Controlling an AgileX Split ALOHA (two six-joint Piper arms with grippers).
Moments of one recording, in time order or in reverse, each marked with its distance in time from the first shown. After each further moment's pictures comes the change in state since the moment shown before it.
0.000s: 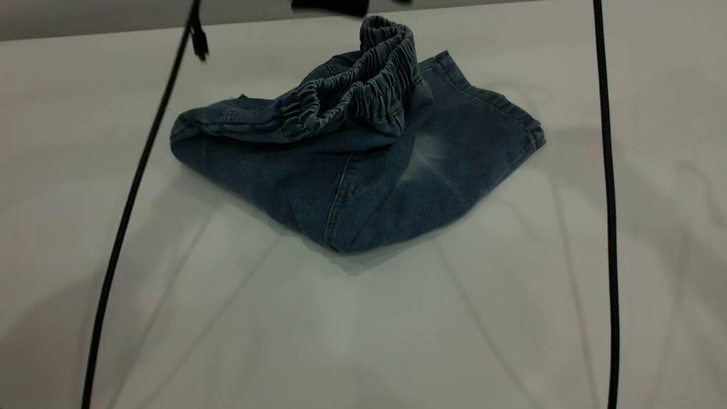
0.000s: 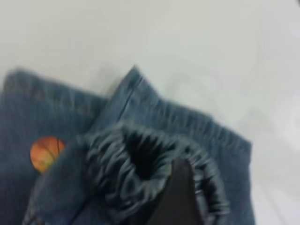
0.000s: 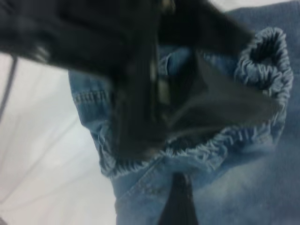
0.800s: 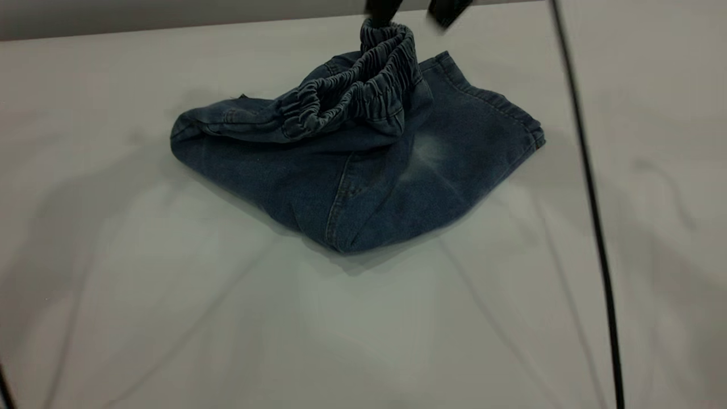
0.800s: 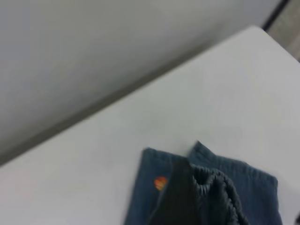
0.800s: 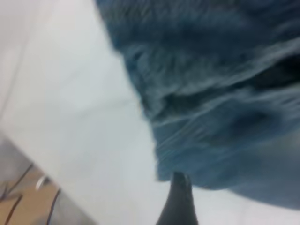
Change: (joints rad) left arm 0.209 -0.490 0.000 0.366 0.118 -0.218; right arm 0.101 0.126 0.002 0.016 0.115 0.023
